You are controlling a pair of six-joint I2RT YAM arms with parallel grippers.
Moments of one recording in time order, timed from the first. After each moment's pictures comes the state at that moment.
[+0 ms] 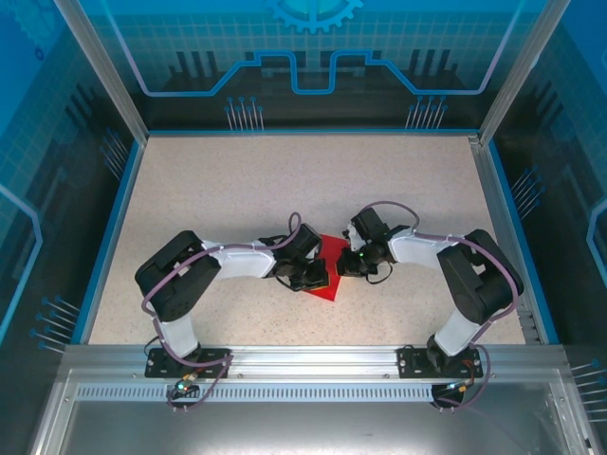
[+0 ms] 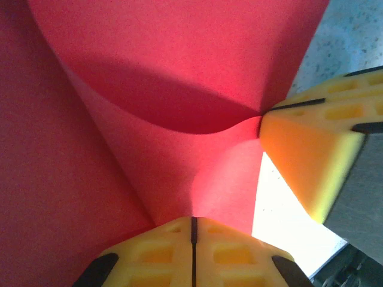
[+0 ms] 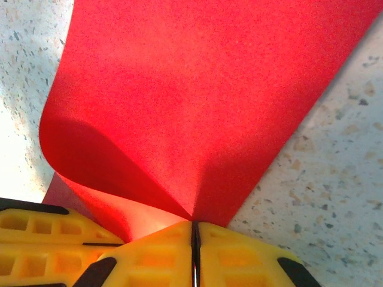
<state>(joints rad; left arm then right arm) -0.79 1.79 0.91 -0.19 0.38 -0.98 0.52 1.67 0.80 -0.36 -0.42 0.51</state>
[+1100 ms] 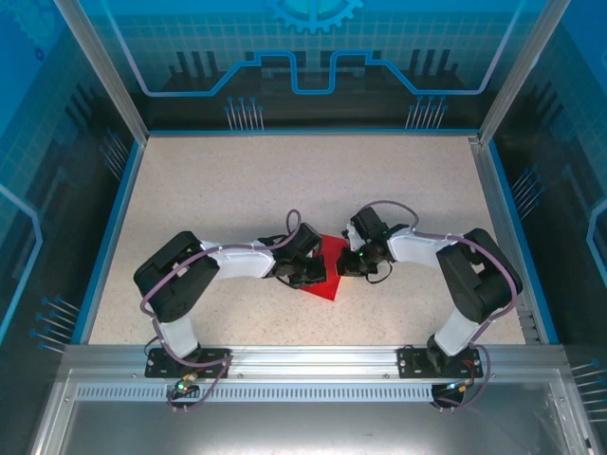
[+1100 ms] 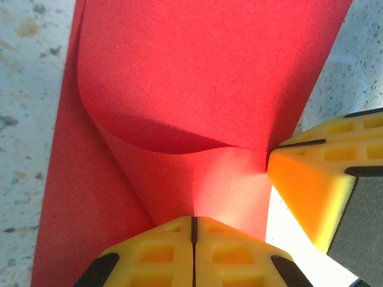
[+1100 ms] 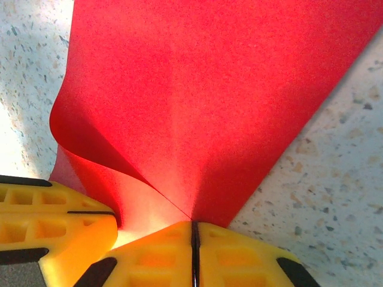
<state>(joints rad) -0.79 1.78 0.91 -0.18 0.28 -0.98 0.52 1.68 0.81 -0.38 -0.41 0.49</state>
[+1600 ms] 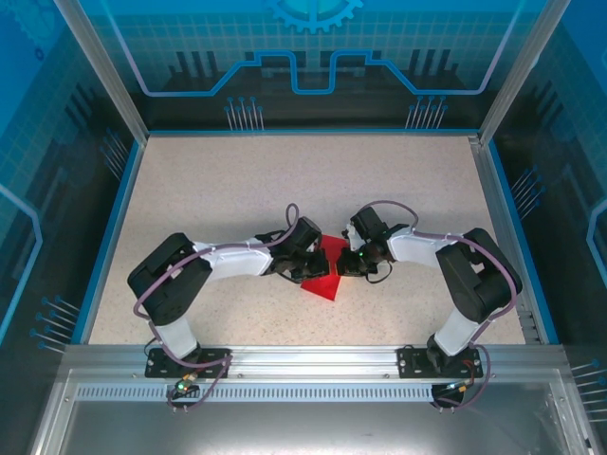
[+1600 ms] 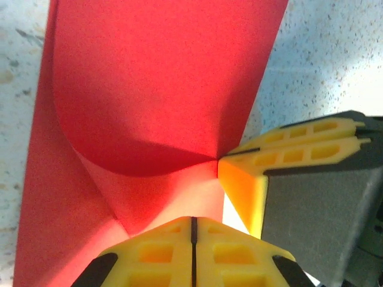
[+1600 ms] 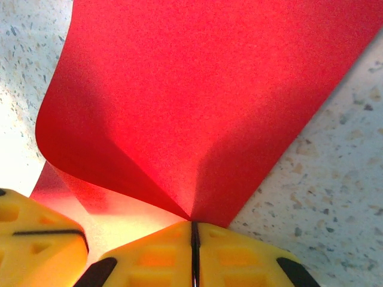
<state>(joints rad) -0.78 1.75 0.94 -0.18 0.28 -0.98 0.52 1.68 0.81 -0.38 -0.42 0.49</state>
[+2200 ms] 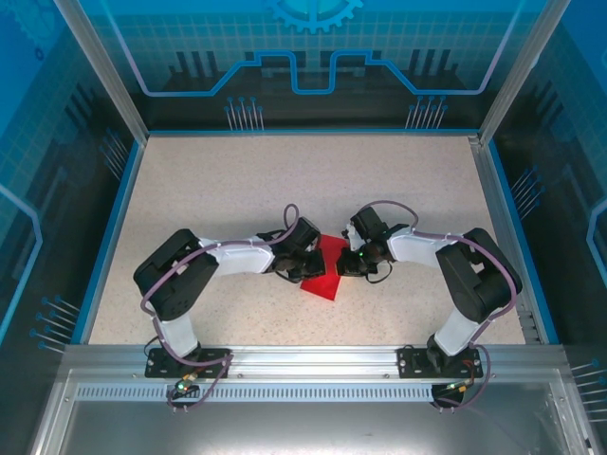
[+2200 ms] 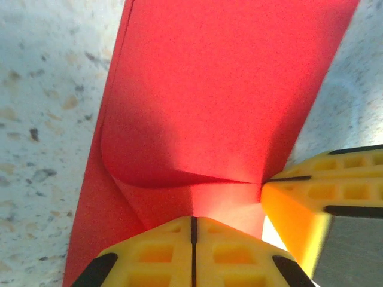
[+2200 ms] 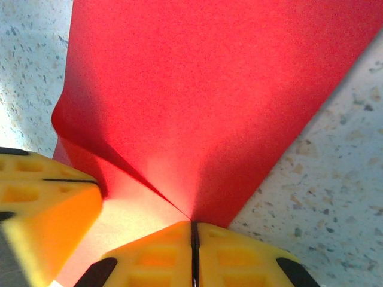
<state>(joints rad) -0.75 1.78 0.94 -0.19 0.26 -0.97 0.52 1.68 0.81 -0.38 -0.42 0.49</state>
